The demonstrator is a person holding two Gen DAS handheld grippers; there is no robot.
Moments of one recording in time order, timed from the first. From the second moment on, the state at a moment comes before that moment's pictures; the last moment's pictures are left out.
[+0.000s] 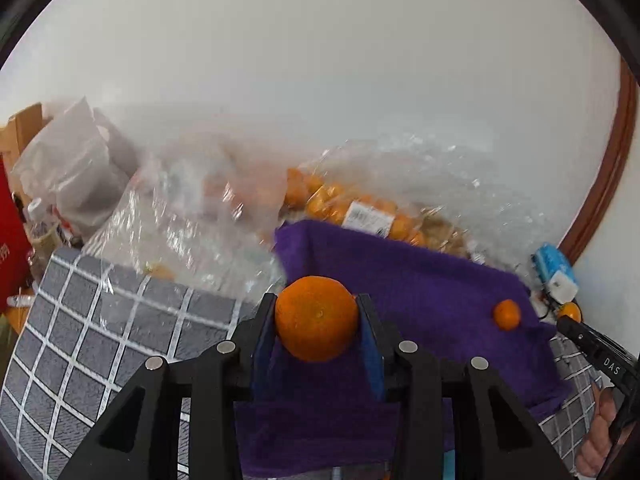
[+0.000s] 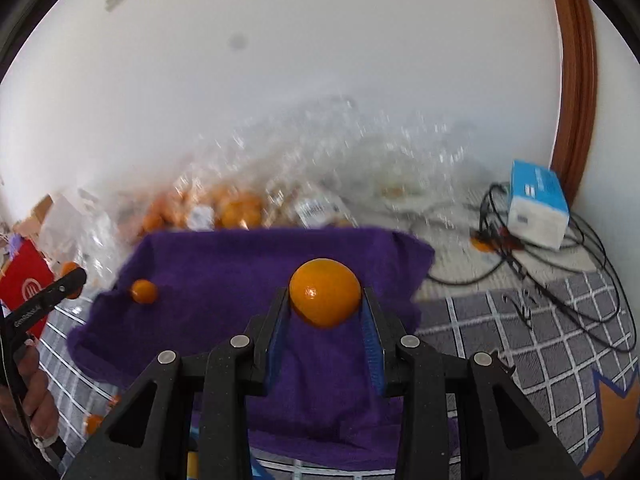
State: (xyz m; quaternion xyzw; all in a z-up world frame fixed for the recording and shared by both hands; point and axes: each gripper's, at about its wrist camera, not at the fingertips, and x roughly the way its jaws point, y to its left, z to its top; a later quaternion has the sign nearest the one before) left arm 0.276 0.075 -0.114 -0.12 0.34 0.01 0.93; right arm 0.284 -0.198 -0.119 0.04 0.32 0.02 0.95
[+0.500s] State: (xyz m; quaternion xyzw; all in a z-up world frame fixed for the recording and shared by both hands) left arm 0.286 0.067 -0.132 -0.10 0.36 -0.01 0.93; right arm 0.310 -0.182 -0.169 0.01 0.37 0.03 0.93
